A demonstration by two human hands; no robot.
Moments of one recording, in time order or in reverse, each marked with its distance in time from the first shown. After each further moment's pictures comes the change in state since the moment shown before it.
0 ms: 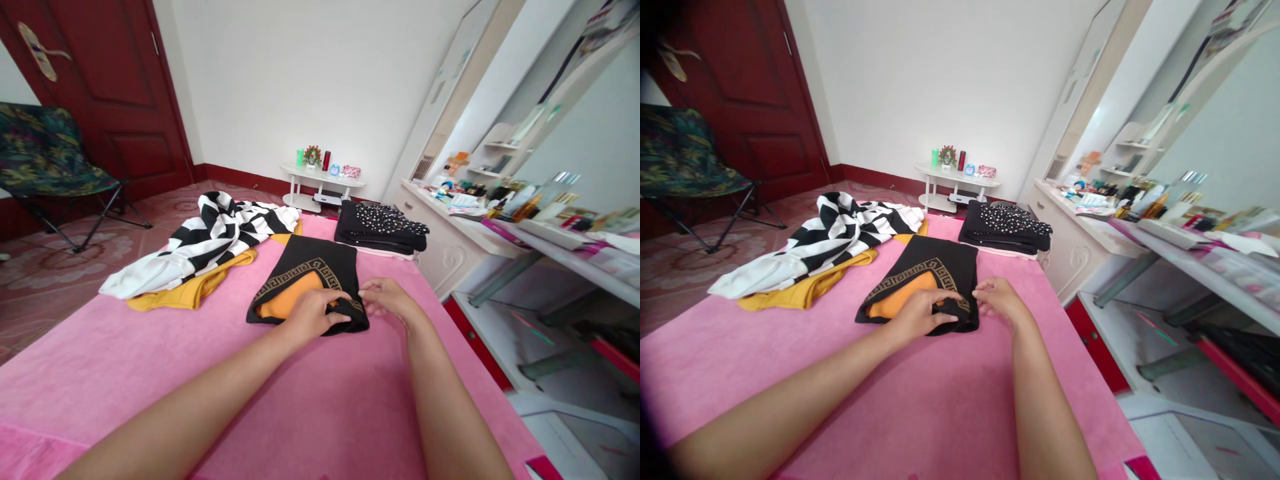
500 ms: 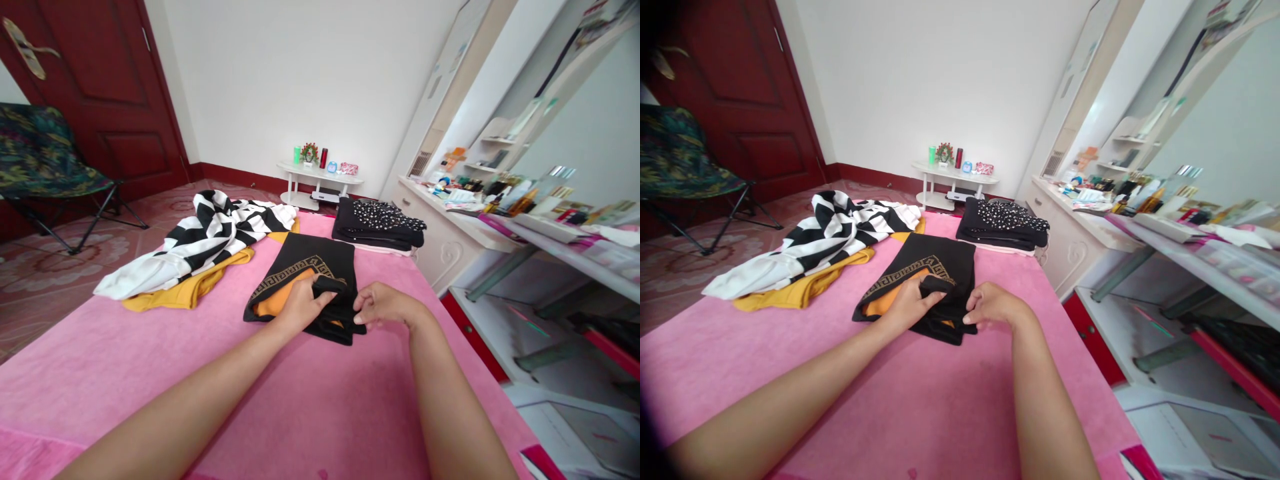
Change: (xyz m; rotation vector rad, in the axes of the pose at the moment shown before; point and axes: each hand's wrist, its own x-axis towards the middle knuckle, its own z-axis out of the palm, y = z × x) left_hand 0.006 -0.009 -0.005 -0.156 0.240 -0.119; right_hand -0.021 -0.011 -0.001 -0.190 -0.382 0.005
